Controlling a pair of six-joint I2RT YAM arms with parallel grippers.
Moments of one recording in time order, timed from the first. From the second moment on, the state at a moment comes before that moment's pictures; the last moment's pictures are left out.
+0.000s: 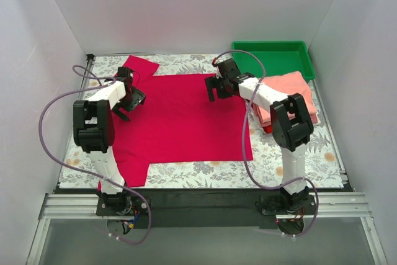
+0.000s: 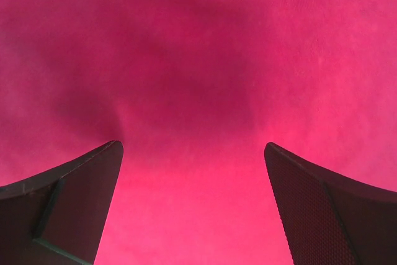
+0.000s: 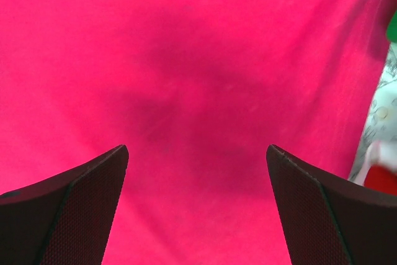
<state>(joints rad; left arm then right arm) -0.01 1.91 1.36 -0.69 -0.22 -0.97 0.53 2.01 1.55 -0.41 0.00 0.17</state>
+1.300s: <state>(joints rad) -0.02 1.86 1.50 -0.84 -0.23 -0.91 0.42 2.16 1.88 -0.60 -0.10 -0.03</state>
